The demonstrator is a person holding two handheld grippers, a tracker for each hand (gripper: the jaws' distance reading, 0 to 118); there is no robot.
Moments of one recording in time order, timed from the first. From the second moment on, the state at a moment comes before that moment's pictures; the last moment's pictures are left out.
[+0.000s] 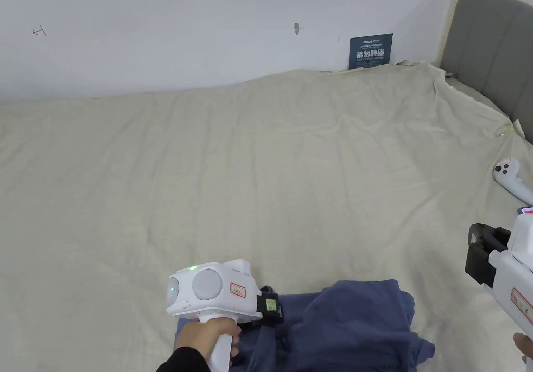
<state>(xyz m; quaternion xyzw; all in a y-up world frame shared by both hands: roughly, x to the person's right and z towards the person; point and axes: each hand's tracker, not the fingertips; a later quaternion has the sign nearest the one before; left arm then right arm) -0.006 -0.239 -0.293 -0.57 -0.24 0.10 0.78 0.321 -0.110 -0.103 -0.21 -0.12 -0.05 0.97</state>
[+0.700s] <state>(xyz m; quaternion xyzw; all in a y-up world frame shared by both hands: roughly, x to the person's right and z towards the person) -0.114 -0.174 -0.246 -0.37 -0.17 0.04 0.91 0.312 -0.097 -0.104 -0.20 -0.11 -0.04 0.97</state>
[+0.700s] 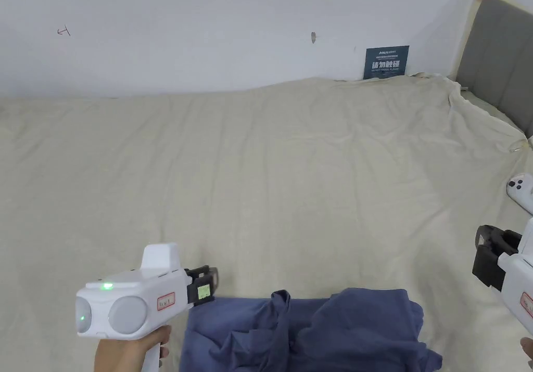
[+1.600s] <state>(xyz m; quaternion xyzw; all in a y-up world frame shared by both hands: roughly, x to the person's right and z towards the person) 0.009 -0.281 -0.202 -0.41 -0.26 -0.01 0.87 0.329 -0.104 -0.091 -0.21 -0.13 -0.05 0.97</state>
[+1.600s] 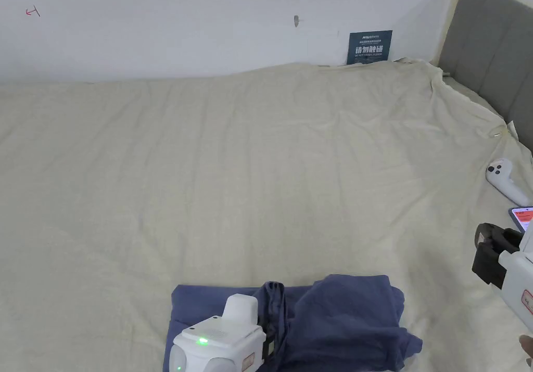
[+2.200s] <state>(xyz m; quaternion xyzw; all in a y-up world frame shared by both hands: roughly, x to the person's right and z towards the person) 0.033 -0.263 -0.204 -0.41 -0.30 0.02 0.86 0.335 -0.104 -0.088 -0.21 -0.14 -0.05 0.97</state>
